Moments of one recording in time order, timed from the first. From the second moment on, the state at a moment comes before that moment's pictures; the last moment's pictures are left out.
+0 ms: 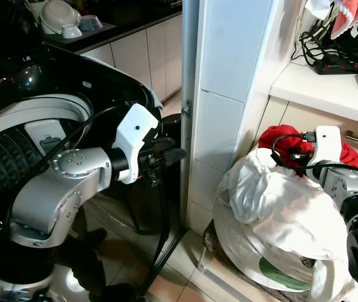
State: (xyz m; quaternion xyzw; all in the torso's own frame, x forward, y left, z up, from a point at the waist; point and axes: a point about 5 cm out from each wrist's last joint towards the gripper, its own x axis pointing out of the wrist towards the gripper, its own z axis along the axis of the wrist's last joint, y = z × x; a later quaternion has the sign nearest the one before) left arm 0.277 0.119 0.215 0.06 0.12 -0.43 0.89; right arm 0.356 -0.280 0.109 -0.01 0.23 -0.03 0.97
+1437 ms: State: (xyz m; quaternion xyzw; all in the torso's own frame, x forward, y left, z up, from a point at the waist) left arm 0.286 0.066 0.301 -0.06 -0.21 -0.45 0.87; right arm 0.281 -0.194 0.388 0.17 -0.19 0.34 0.91
